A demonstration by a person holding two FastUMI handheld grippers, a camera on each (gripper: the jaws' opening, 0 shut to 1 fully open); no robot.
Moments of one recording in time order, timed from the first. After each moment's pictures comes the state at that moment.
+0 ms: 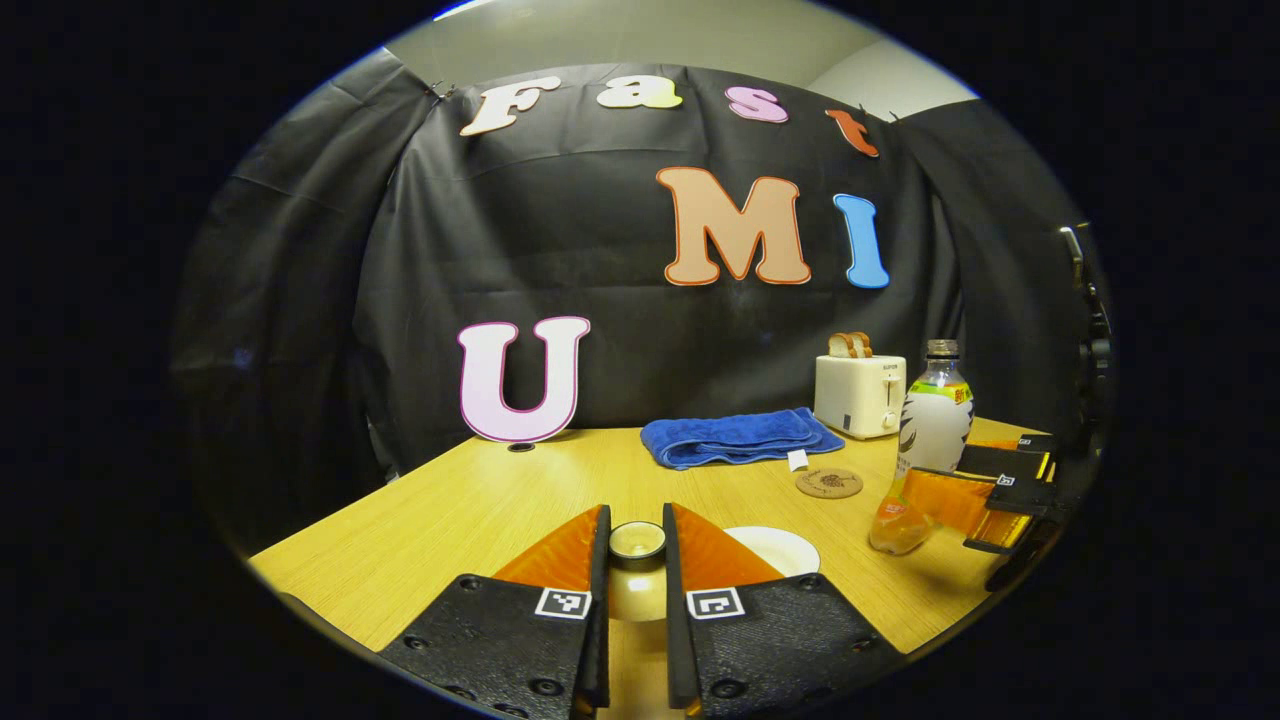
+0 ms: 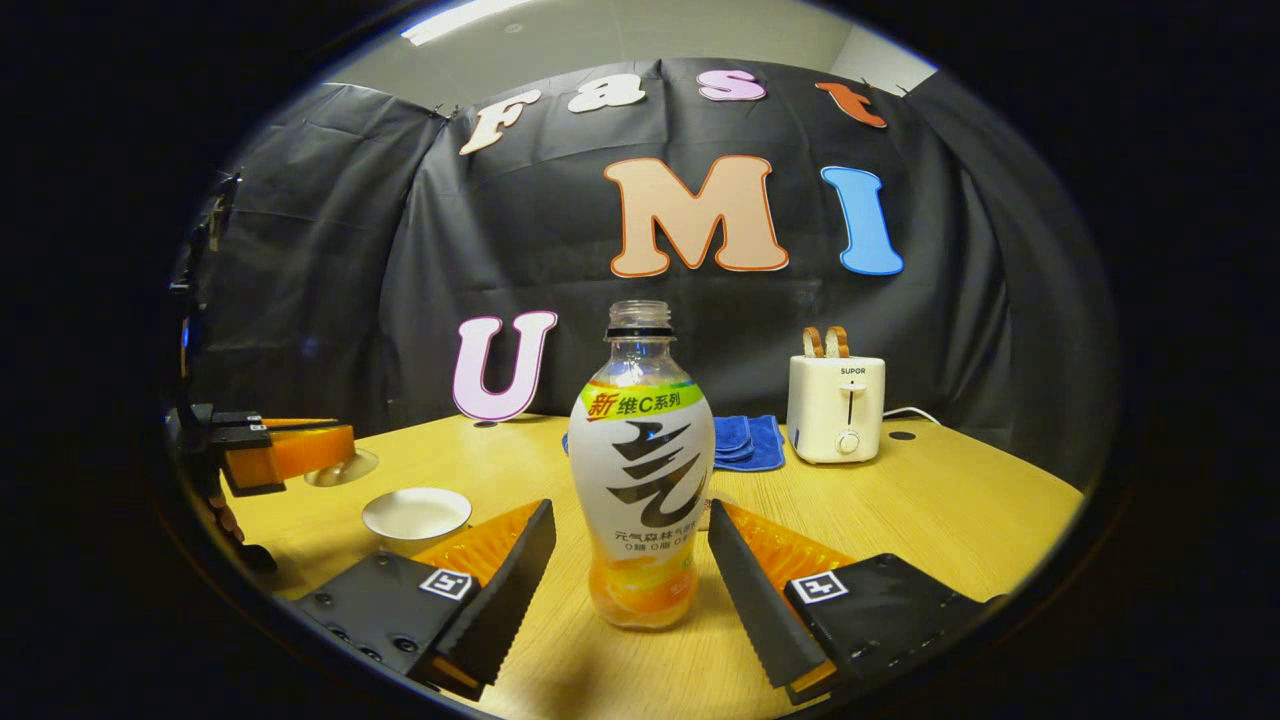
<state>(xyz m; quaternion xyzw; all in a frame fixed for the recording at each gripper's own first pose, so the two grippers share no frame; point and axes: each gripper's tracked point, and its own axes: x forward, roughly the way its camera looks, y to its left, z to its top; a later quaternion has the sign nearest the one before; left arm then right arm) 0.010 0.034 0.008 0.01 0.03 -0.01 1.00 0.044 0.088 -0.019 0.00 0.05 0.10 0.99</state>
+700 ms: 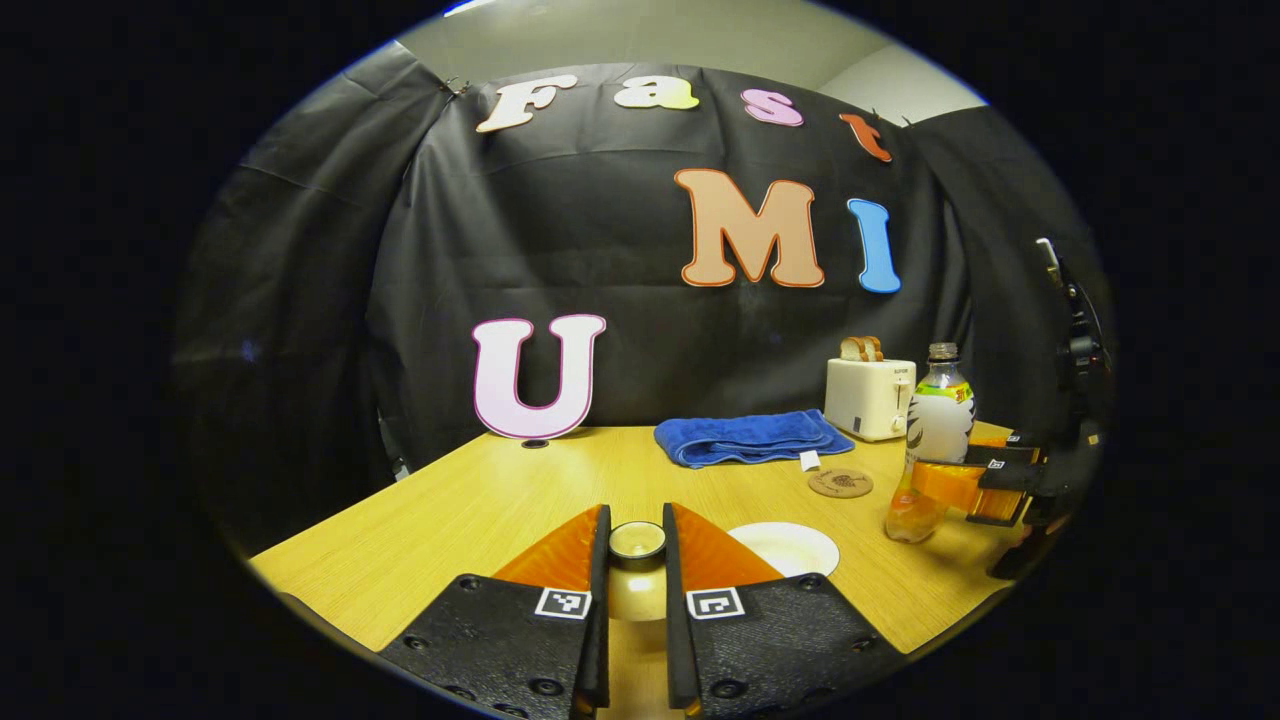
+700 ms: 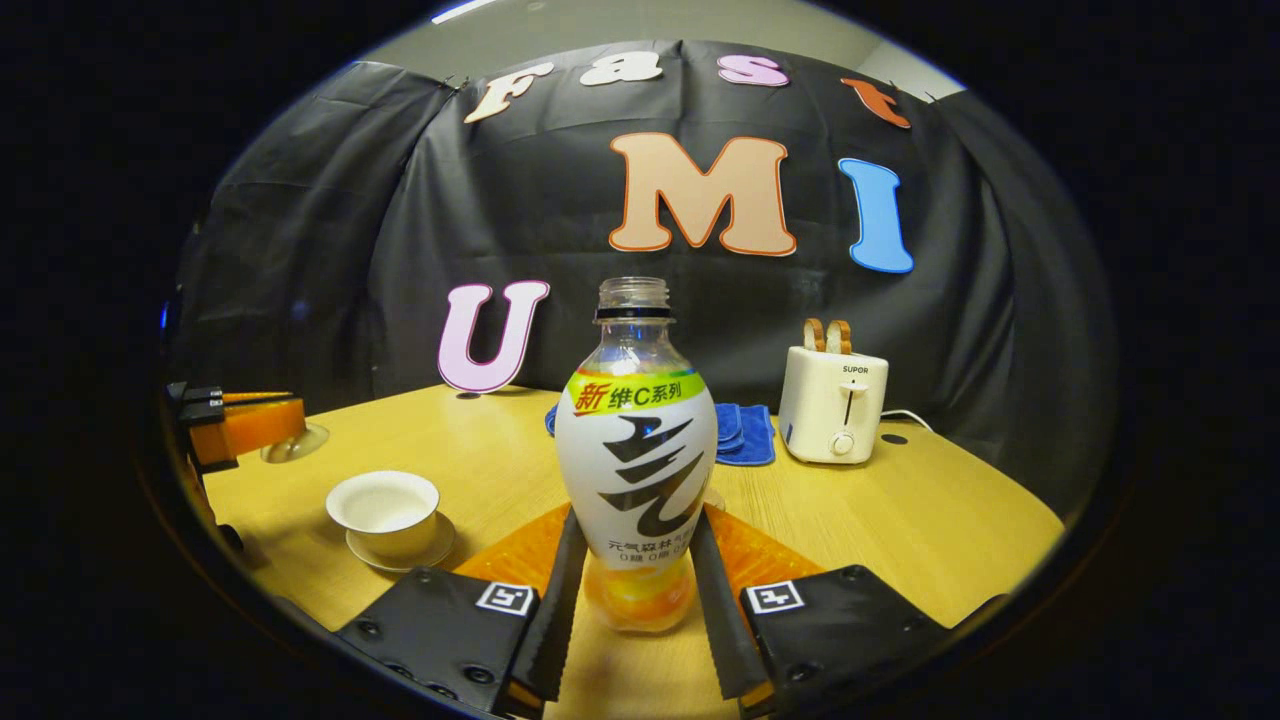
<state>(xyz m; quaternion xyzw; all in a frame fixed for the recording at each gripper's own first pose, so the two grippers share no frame) 0.004 0.053 0.009 0.00 0.03 0.00 1.00 0.063 0.080 -0.020 -0.06 0.08 0.09 0.99</state>
